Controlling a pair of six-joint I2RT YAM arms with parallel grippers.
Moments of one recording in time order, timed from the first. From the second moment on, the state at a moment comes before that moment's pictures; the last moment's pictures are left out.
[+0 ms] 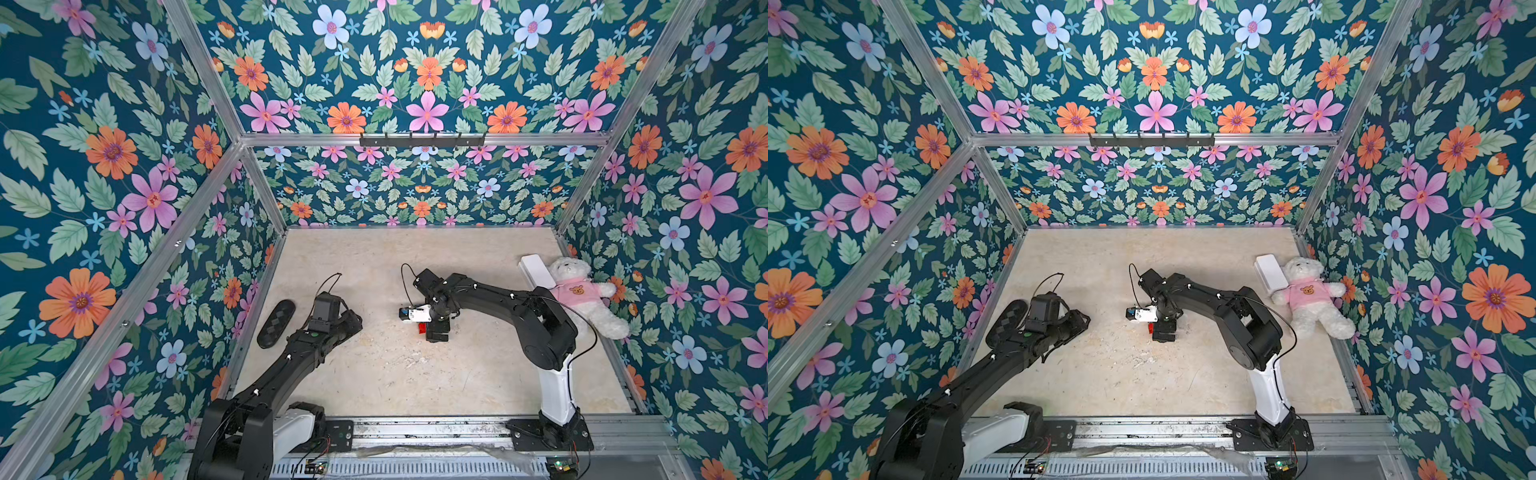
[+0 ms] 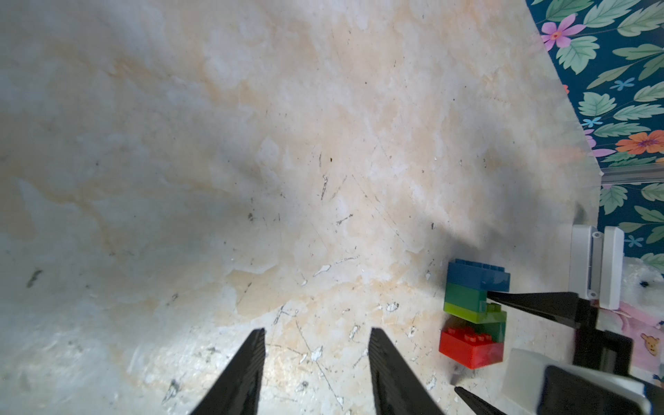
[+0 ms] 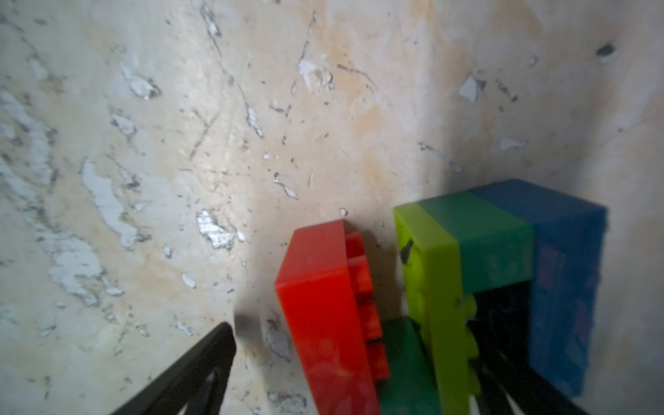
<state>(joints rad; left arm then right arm) -0.26 1.11 0.51 -0.24 0.14 -0.76 0.79 2.03 1.46 -0.82 -0.06 -0.80</state>
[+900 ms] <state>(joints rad) -0.25 1.07 0.52 -0.26 0.14 -0.76 0.79 1.66 1.07 -0.59 -0.10 -0.63</state>
